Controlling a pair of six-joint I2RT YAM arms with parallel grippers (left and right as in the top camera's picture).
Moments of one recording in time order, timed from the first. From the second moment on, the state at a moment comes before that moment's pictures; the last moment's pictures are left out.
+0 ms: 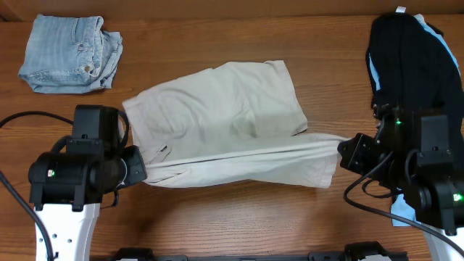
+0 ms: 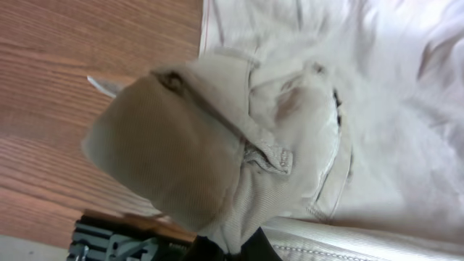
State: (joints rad) left arm -0.05 1.11 1.32 -1.48 -0.05 -0.38; right arm 0.10 1.00 1.29 -1.26 -0.25 0.48
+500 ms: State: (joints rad) left arm -0.05 1.37 1.26 -1.20 -0.09 -0.43; right arm 0.10 1.46 1.29 -0.77 -0.21 0.32
